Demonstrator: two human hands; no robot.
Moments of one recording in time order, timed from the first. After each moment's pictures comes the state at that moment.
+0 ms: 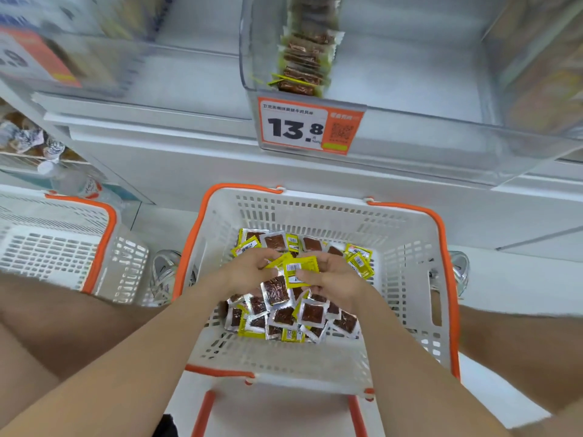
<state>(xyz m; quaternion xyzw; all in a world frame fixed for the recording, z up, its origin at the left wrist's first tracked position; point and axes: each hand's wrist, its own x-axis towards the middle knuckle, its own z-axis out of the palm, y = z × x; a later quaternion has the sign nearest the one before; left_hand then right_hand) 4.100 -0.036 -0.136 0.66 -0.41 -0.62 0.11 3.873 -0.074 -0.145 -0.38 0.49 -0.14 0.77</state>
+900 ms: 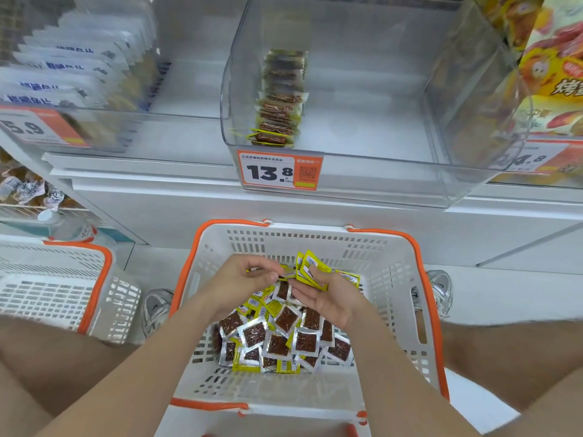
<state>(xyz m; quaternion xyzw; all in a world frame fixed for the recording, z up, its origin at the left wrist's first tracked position) 4.089 -0.051 -0.071 0.60 -0.42 -0.60 0.32 3.868 -0.088 -0.106 -0.08 0.49 -0.28 0.82</state>
